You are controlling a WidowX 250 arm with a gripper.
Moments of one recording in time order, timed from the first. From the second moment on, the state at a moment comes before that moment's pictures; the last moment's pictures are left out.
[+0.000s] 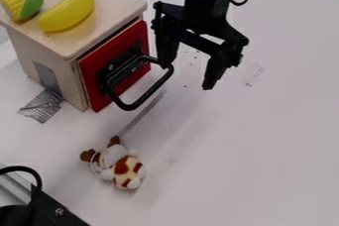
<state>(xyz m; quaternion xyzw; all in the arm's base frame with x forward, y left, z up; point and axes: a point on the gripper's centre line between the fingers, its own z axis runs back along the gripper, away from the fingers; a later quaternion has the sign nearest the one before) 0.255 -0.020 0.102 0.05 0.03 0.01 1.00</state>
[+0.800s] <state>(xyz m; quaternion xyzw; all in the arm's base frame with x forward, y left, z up) 0.242 0.029 0.140 0.08 0.04 0.08 0.99</state>
